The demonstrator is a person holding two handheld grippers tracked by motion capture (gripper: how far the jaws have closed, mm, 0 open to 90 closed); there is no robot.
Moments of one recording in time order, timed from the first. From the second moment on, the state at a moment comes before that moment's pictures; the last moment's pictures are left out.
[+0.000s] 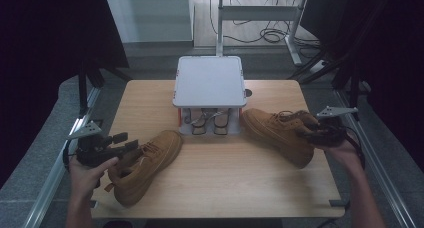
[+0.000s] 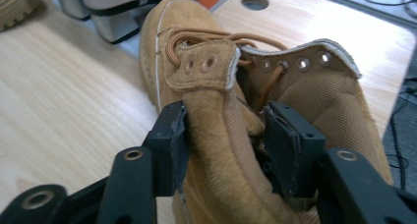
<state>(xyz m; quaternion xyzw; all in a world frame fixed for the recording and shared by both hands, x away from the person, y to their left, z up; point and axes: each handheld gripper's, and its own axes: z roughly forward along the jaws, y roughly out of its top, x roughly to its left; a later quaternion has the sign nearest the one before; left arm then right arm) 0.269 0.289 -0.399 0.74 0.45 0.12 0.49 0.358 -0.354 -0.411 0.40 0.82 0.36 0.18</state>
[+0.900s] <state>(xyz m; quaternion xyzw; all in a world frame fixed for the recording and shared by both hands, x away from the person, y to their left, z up) 0.270 0.288 -0.400 0.74 0.44 0.12 0.49 0.357 -0.332 -0.415 0.35 0.87 0.32 0.15</state>
